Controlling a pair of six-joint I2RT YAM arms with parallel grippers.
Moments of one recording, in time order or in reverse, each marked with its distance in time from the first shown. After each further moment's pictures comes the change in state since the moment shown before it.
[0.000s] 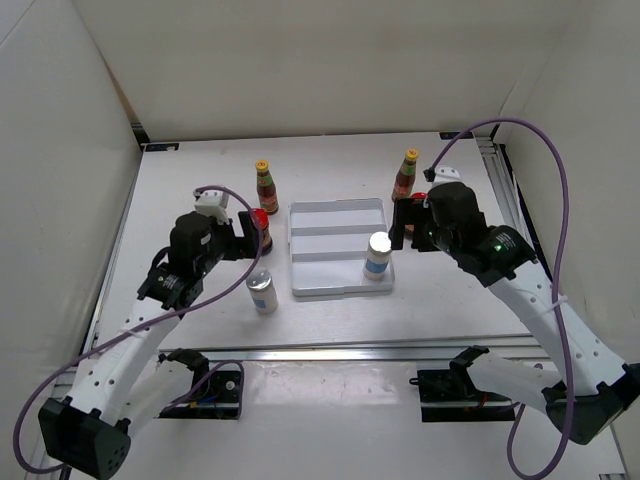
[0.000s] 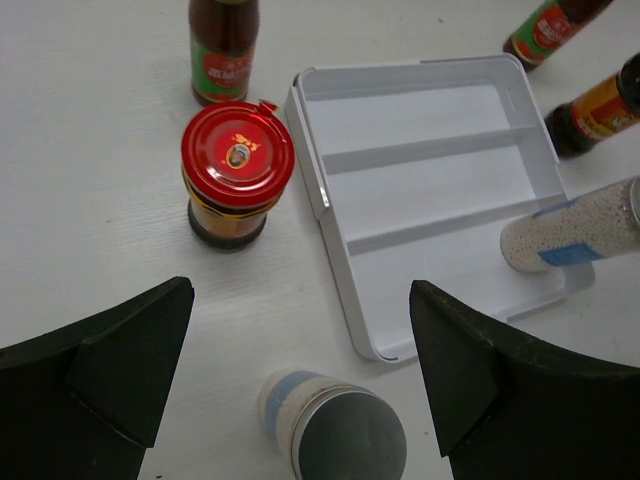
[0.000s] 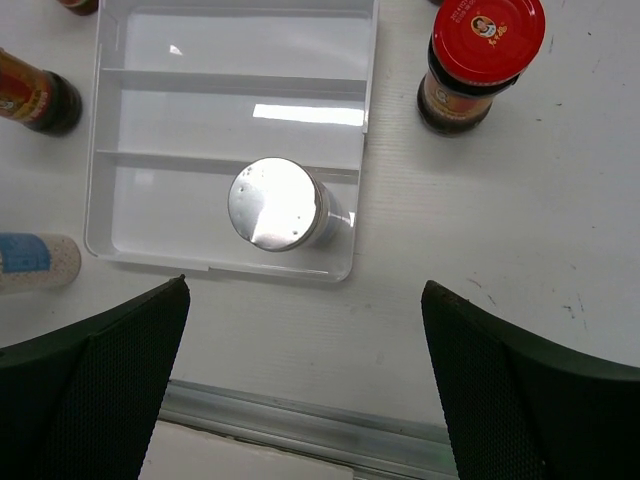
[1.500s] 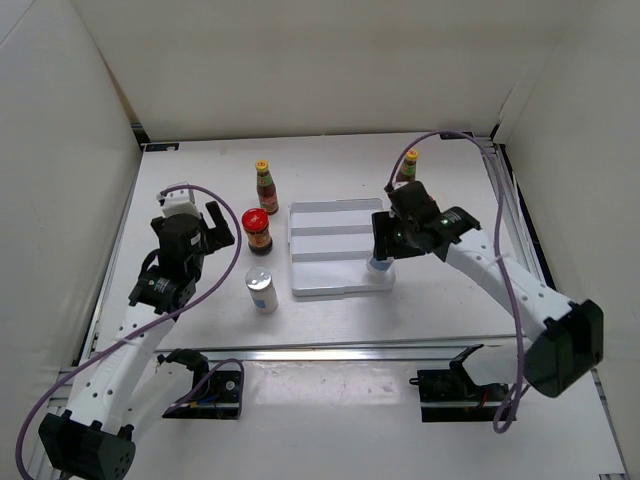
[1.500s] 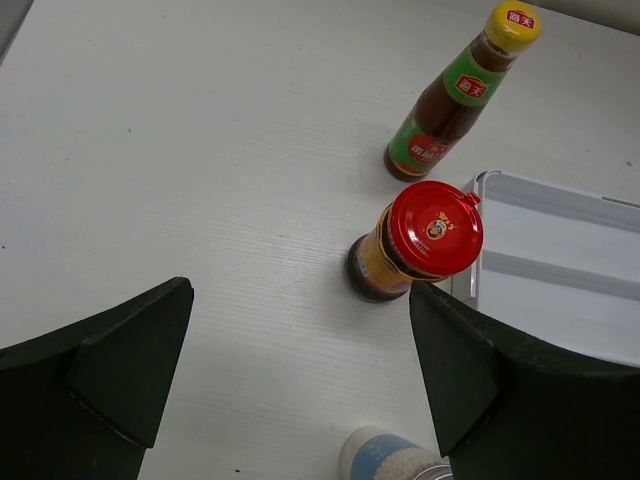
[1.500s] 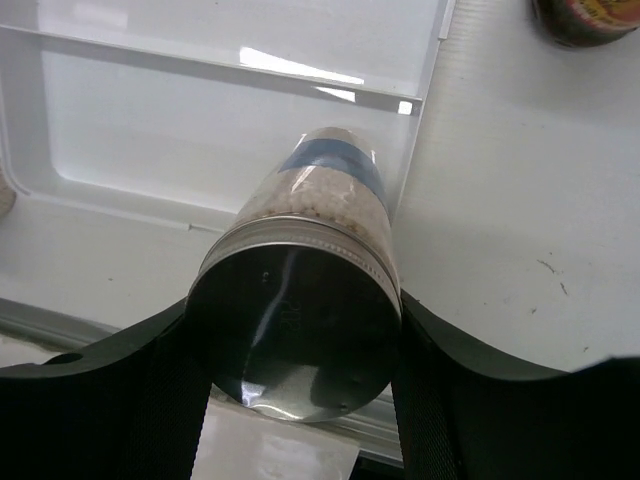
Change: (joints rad) left arm 0.049 -0.036 0.022 -0.064 -0.386 -0.048; right arm 0.001 0.248 -0.040 0.008 -0.157 -0.016
